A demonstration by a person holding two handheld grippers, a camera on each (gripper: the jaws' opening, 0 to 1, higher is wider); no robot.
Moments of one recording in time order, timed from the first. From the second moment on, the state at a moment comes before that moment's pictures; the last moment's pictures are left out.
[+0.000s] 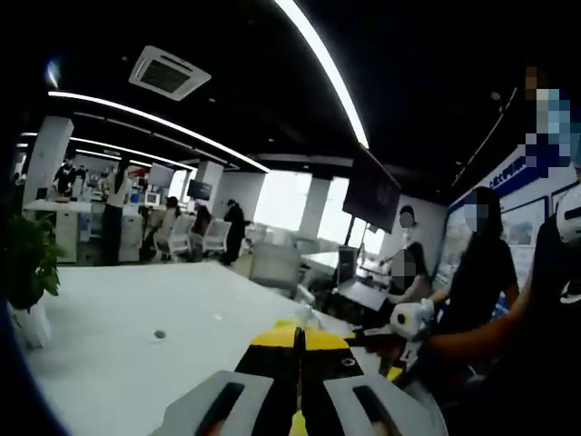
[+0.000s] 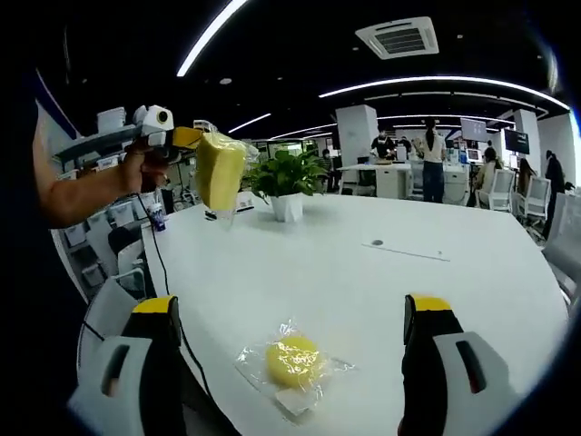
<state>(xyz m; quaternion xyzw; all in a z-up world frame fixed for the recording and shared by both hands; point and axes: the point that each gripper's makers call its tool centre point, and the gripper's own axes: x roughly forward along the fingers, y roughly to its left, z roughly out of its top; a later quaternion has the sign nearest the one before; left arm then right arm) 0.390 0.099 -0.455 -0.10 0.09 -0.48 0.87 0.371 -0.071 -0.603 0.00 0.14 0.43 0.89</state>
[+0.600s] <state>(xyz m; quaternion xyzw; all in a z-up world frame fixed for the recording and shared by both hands) 0.372 0.086 -0.446 -0.11 0.08 -0.50 0.85 0.377 -0.024 -0.549 0.05 0.10 0.50 0.86</state>
